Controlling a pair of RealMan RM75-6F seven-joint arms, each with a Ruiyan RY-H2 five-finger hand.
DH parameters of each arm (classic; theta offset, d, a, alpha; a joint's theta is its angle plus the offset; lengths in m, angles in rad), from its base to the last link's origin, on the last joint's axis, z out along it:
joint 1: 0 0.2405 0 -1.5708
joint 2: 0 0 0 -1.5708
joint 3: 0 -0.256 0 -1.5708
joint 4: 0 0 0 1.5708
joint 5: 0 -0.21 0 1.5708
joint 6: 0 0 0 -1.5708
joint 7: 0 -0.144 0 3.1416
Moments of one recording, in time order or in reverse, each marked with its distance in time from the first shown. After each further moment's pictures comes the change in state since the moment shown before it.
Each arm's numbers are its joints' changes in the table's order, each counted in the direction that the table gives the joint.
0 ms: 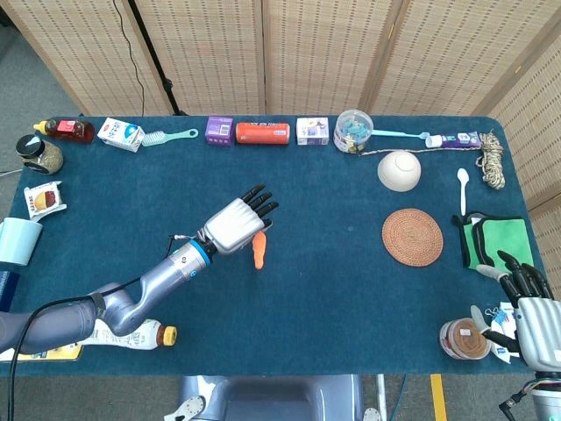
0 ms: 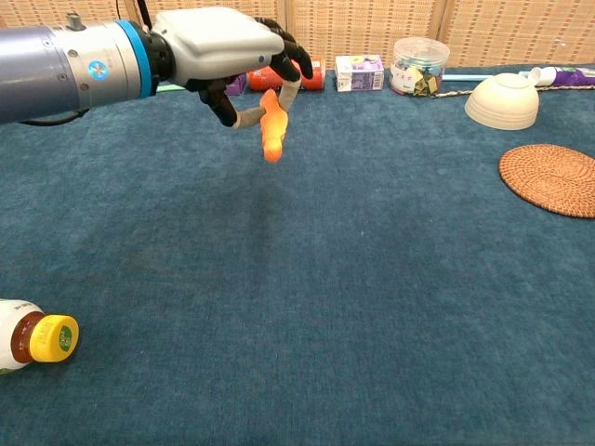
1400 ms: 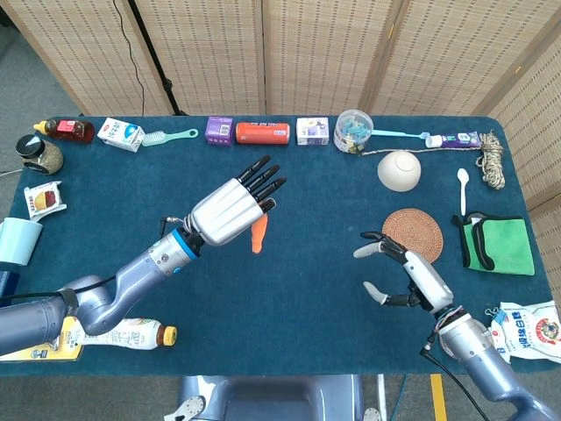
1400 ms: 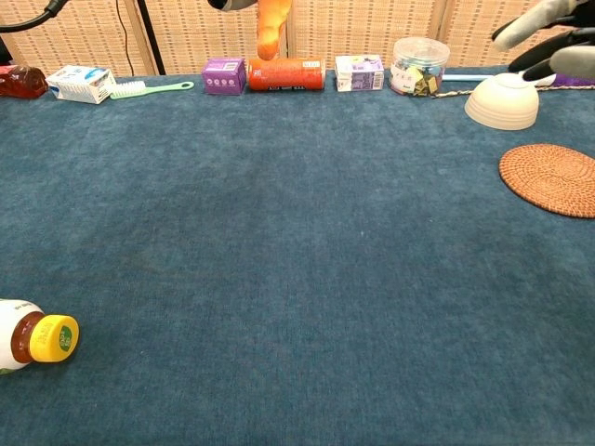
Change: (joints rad) left arm 0.000 0.183 0.063 0.188 -0.113 0.151 -0.137; right arm 0.409 -0.105 -0.090 -0.020 -0.015 -0.467 -0.678
